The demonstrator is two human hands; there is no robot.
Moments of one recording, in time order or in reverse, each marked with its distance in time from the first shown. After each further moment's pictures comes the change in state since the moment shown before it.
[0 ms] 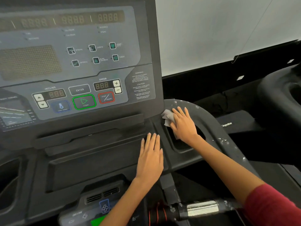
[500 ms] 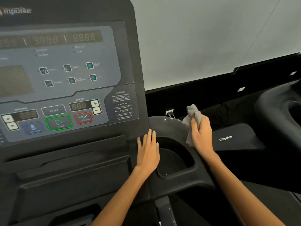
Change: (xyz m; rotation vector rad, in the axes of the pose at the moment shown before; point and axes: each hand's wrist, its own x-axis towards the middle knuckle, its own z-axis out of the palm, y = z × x) left_hand 0.115 0.023 0.031 -0.035 -0.060 -0.114; right_hand -0.005 0.073 -0.054 0.936 0.470 0.407
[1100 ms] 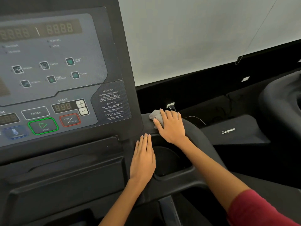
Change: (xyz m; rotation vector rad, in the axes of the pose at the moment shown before) left_hand -0.014 -0.004 0.026 0.070 0.186 0.043; right_hand 0.028 0.029 0.087 -0.779 -0.373 -0.308
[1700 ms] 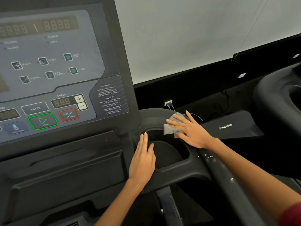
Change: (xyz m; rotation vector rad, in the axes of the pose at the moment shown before) left_hand -0.024 0.000 0.003 0.064 0.029 0.109; right_hand -0.049 0.085 -0.032 0.080 -0.245 -0.442
